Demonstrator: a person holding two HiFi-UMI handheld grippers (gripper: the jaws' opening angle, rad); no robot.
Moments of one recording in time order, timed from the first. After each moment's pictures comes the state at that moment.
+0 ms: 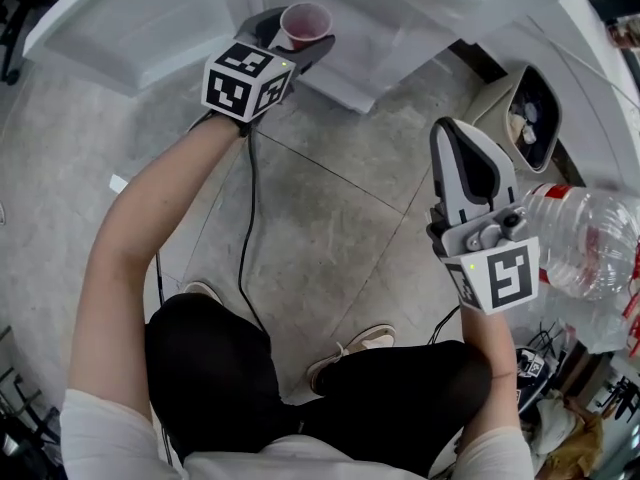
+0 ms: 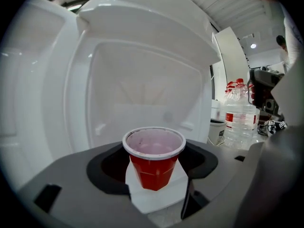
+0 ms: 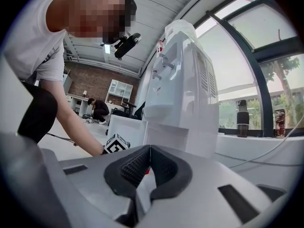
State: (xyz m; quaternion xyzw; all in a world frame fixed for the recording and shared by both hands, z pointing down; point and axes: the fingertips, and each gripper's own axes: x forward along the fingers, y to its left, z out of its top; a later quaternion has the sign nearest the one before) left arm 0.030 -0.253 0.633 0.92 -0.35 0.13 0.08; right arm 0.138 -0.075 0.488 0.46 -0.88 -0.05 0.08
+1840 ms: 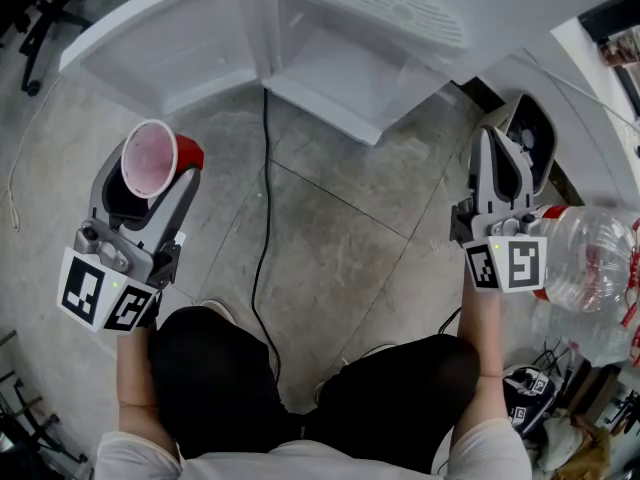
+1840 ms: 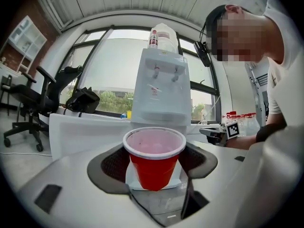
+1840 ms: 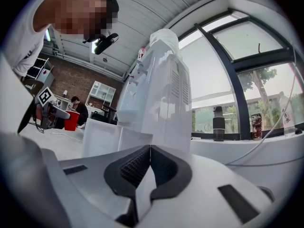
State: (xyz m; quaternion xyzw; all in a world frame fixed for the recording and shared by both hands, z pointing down) left arm -0.148 -0.073 0.463 0.89 -0.45 0.03 0.07; right arm 0.201 -0.111 0.468 0.55 -0.83 -0.06 0.03
